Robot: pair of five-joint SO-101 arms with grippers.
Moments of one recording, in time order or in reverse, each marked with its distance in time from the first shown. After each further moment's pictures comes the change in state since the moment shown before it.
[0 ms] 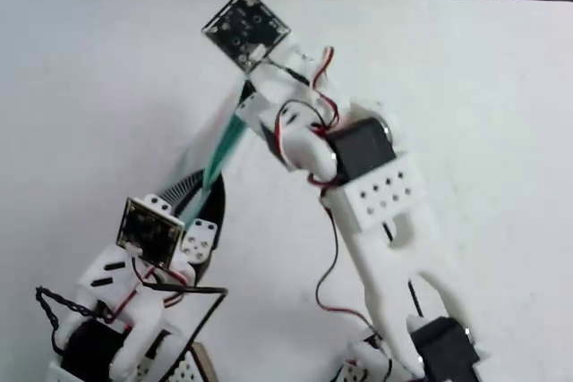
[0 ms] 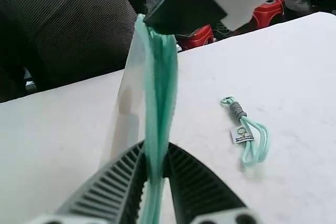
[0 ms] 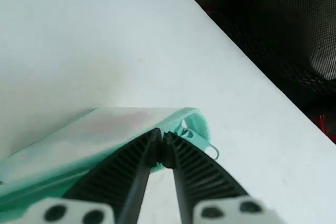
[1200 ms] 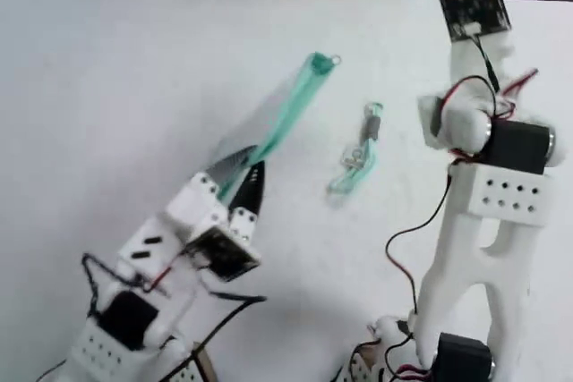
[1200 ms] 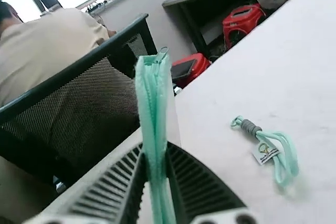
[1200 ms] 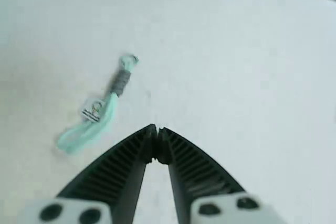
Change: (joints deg) left arm 7.4 14.9 8.5 -30.3 -26.0; right arm 41.0 -6.4 4.1 15.6 -0.3
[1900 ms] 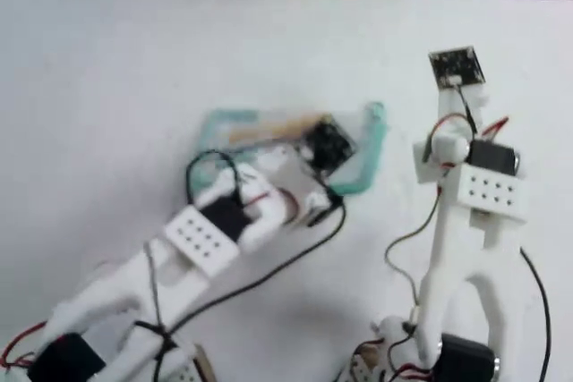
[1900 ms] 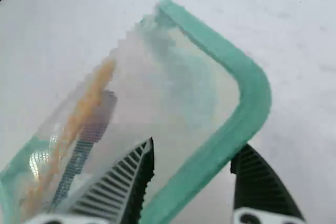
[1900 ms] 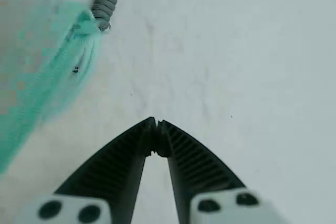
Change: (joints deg) left arm 7.2 61.7 -33.0 7.0 19.3; right arm 2.5 0.0 30.2 -20.6 0.6
